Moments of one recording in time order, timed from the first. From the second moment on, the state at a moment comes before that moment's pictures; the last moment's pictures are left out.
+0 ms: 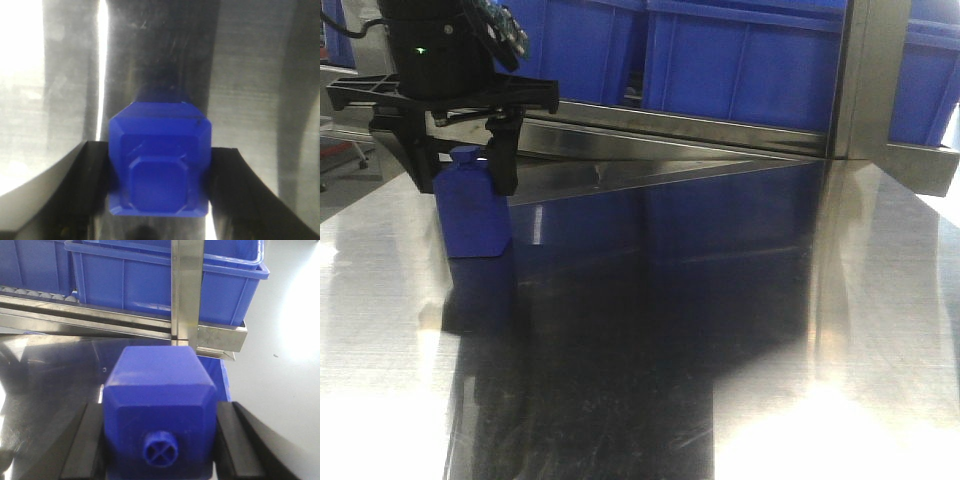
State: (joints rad) left arm -0.45 1.92 -1.64 0.10 1.12 -0.51; right arm 0.06 0.48 -0.61 0.00 0.44 0.08
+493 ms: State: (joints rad) left arm -0.44 1.68 -1.55 -0.15 1.03 -0.04; right arm 0.06 0.48 -0.61 0.00 0.44 0.08
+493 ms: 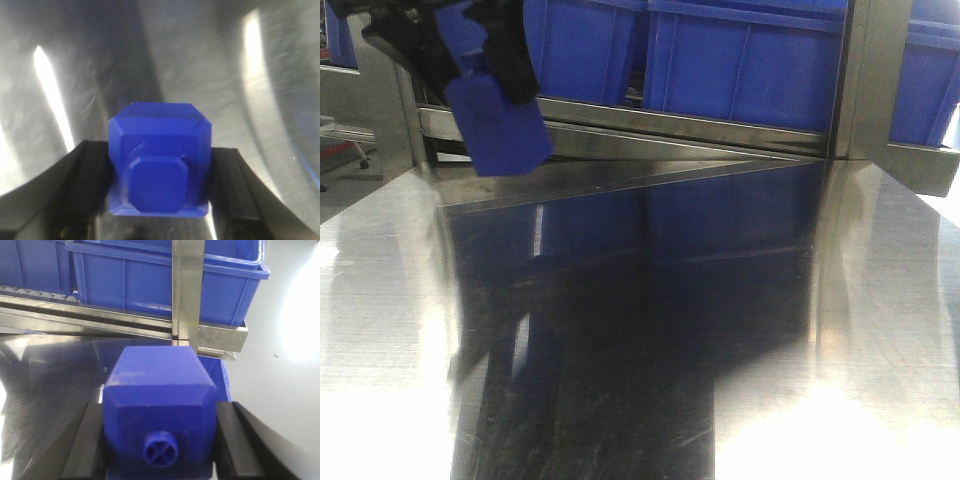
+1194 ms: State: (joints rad) left arm -0.29 1.08 -0.91 -0.21 0.45 0.03; right arm 0.06 0.48 -0.61 0.00 0.44 0.08
